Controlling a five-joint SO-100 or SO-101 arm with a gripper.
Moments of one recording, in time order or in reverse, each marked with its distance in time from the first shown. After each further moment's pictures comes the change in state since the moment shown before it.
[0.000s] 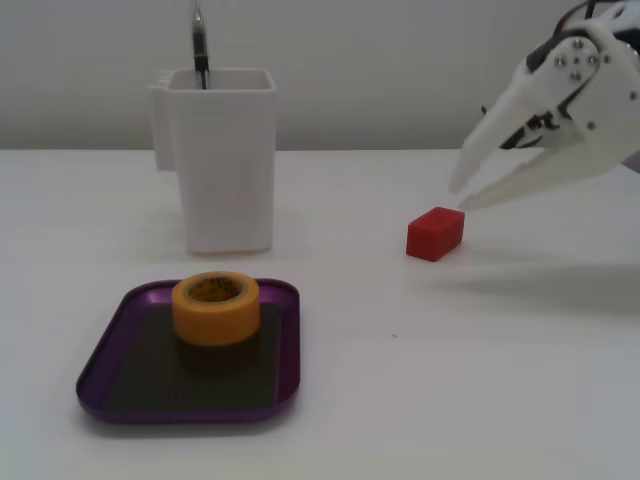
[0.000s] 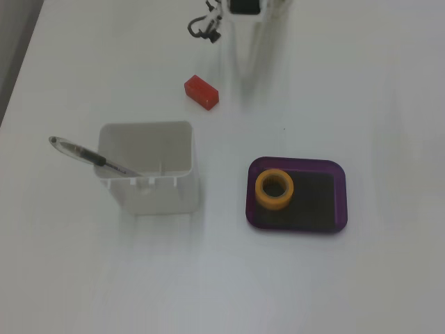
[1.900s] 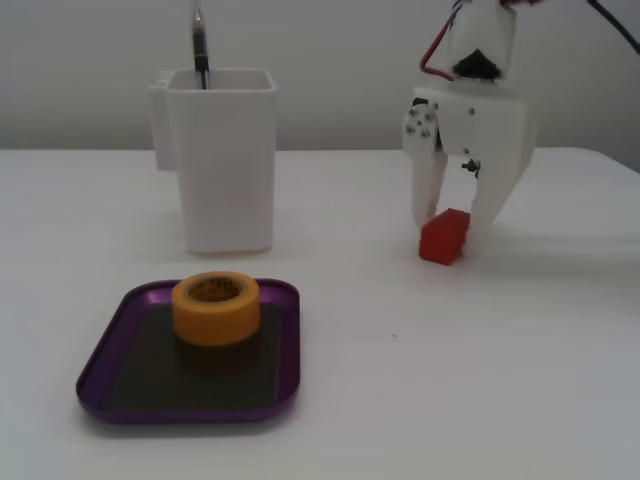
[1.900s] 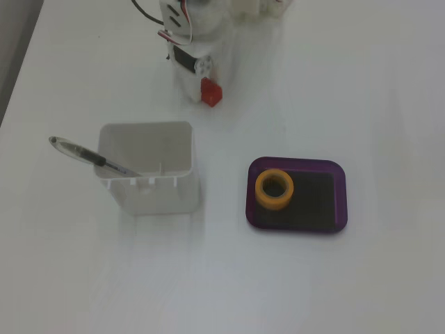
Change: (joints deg) arm 14.2 -93.0 -43.9 1.5 9.6
